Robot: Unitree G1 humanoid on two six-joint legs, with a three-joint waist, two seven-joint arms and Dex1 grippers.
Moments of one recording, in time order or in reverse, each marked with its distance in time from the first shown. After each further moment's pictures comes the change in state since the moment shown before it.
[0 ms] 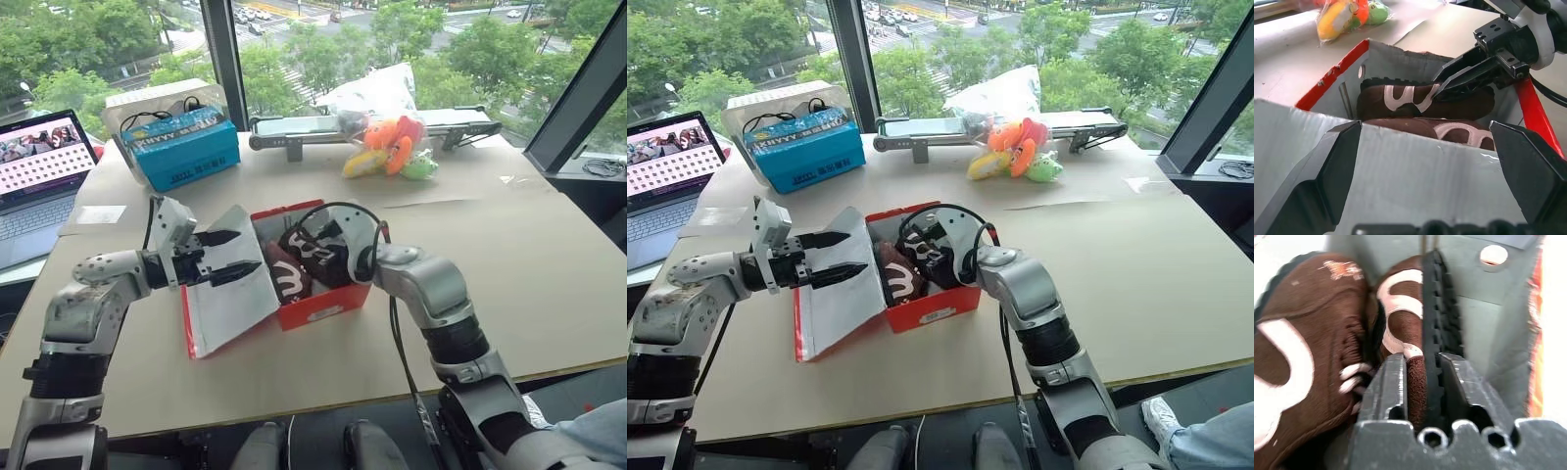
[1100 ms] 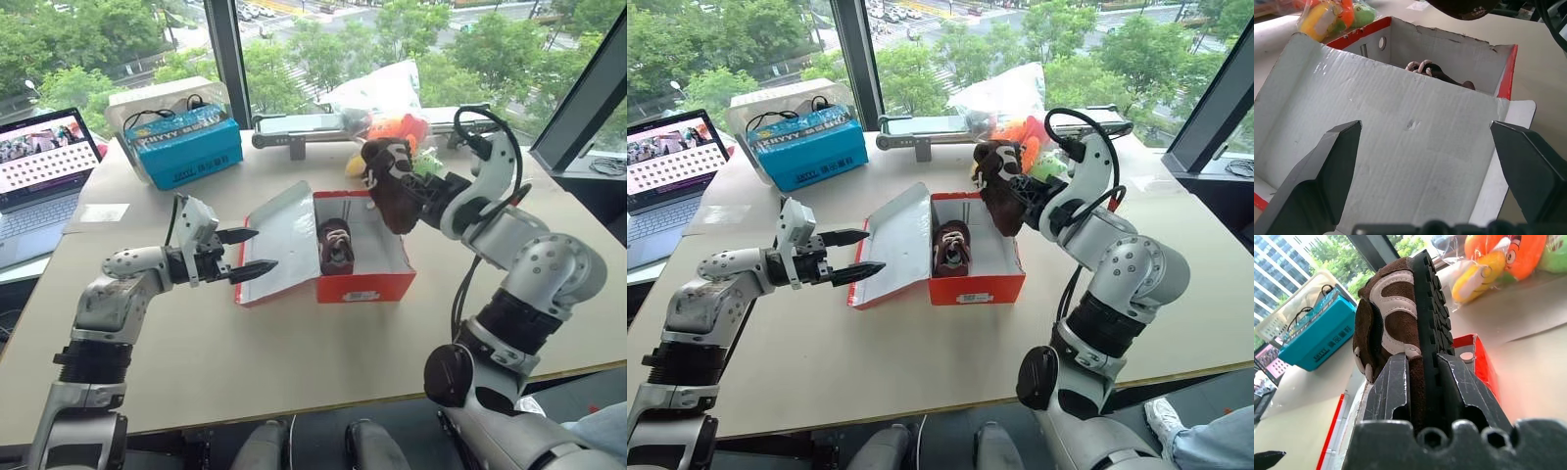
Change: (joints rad) left arm -0.068 -0.070 -0.078 0.084 0.050 -0.072 -0.022; right arm -0.166 0.142 -0.901 -0.190 0.244 0.317 -0.301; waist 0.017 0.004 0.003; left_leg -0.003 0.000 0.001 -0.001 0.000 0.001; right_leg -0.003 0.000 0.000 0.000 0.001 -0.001
